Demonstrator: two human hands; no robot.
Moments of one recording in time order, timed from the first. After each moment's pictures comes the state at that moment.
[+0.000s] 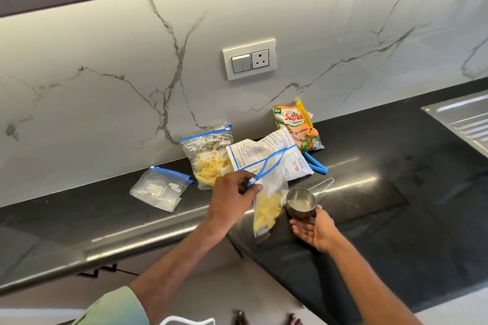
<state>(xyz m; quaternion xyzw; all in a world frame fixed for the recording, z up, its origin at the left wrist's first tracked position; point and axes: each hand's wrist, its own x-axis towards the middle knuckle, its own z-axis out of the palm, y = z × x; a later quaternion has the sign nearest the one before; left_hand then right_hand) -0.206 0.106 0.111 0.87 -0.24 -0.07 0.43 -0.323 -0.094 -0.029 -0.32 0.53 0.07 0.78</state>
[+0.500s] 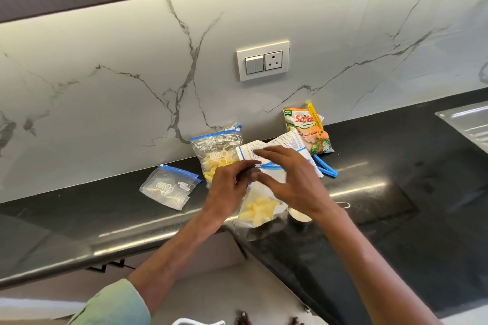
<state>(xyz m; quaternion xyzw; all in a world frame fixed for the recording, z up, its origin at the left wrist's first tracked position) -0.181 0.126 0.127 0.82 -0.33 -0.02 0.47 -0.270 -0.042 0.145 -0.90 0.03 -0.21 0.38</state>
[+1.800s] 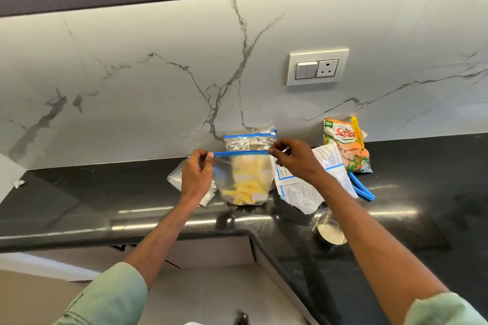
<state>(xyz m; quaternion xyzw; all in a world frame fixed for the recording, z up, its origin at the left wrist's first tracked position) -0.074 0.234 0.089 0.84 -0.05 0.04 0.54 -0.115 -0.046 0.090 -0.86 0.02 -0.10 0.49</state>
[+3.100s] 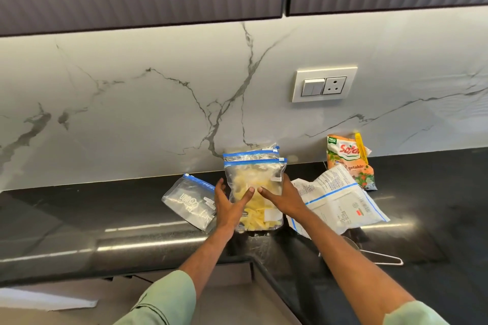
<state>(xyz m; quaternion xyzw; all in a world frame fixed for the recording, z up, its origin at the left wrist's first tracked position) -0.056 0.172 -0.021 0.75 0.09 -0.14 0.64 -0.090 -0.014 -0.009 -0.83 0.15 0.00 0.53</state>
